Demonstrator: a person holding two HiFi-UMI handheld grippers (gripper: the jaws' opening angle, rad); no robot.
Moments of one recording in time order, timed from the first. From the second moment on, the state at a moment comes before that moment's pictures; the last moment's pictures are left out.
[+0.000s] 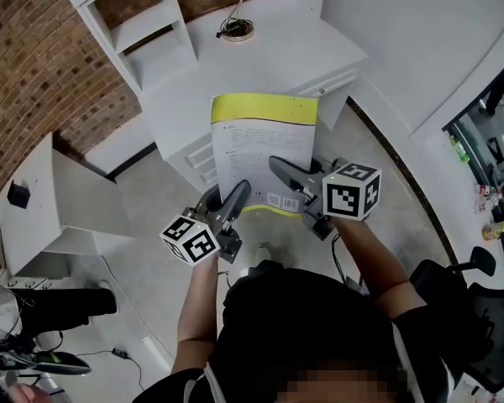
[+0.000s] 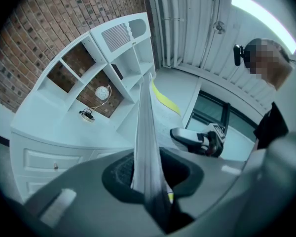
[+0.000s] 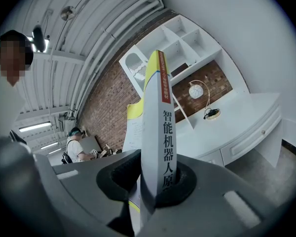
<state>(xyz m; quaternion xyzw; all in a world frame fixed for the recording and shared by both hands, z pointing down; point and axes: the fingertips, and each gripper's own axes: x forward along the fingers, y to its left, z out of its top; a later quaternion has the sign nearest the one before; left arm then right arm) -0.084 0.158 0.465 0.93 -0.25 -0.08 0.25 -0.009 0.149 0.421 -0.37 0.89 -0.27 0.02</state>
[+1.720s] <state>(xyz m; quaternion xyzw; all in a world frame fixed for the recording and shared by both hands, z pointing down) -0.058 -0.103 0.438 0.93 -0.30 -0.08 0.20 0.011 -0.108 0.388 -0.32 0.93 -0.19 -0.01</state>
